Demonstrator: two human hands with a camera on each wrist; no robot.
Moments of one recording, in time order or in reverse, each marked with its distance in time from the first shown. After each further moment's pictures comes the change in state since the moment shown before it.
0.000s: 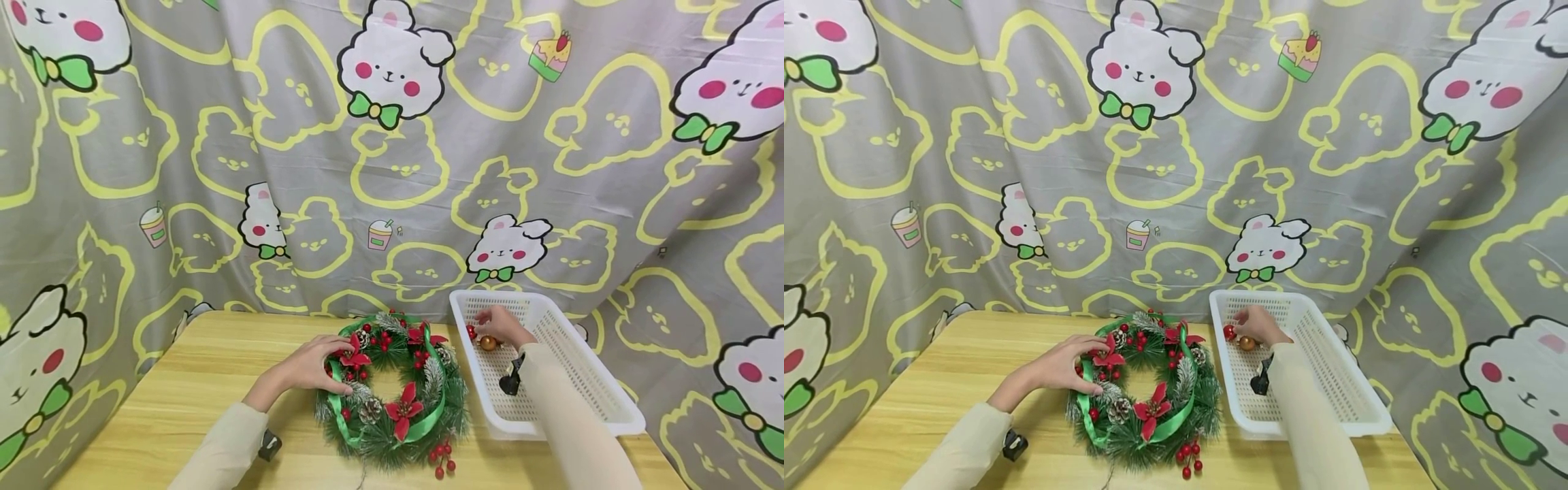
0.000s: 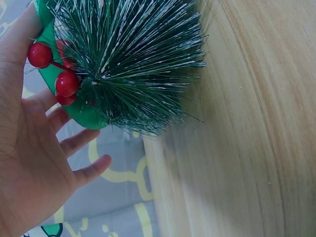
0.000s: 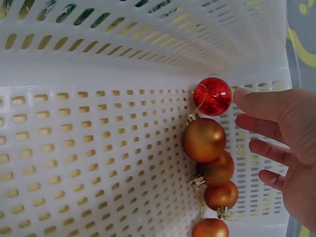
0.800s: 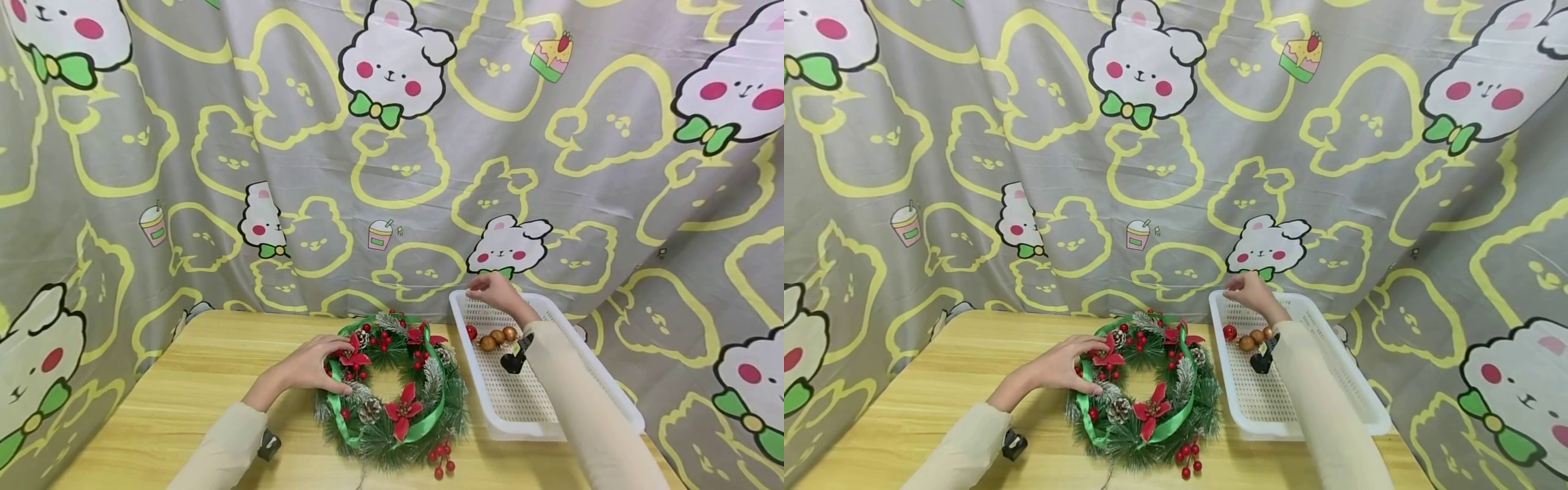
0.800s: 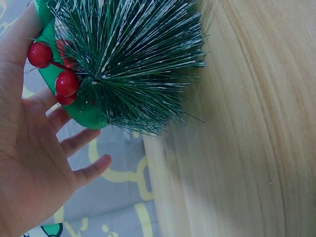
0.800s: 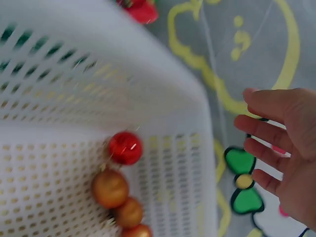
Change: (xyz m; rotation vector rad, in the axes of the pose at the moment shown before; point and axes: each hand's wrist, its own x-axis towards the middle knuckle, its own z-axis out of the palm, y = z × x) left_hand 0.000 -0.002 0.000 -0.003 -0.005 0.006; right_hand 0.006 -0.059 -0.050 0.030 0.126 -0.220
